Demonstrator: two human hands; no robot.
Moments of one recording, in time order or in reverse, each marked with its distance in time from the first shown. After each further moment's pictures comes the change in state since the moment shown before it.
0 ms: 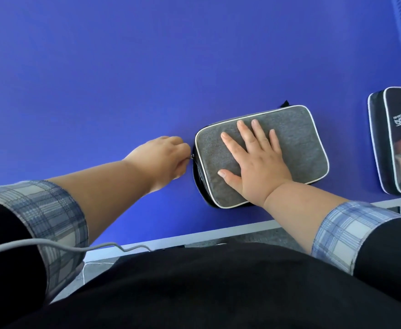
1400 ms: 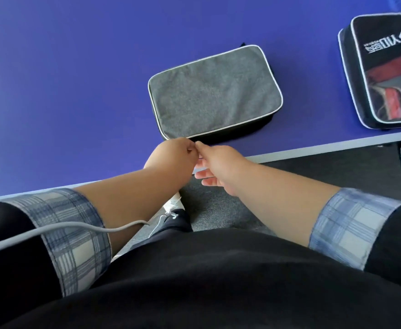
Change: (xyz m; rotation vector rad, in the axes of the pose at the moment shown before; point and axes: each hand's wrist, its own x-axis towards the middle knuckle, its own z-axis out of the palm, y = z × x) left_hand -0.035 0.198 0.067 -0.260 0.045 -0.644; right_hand -0.116 -0.017 0.025 1.563 -0.506 0.638
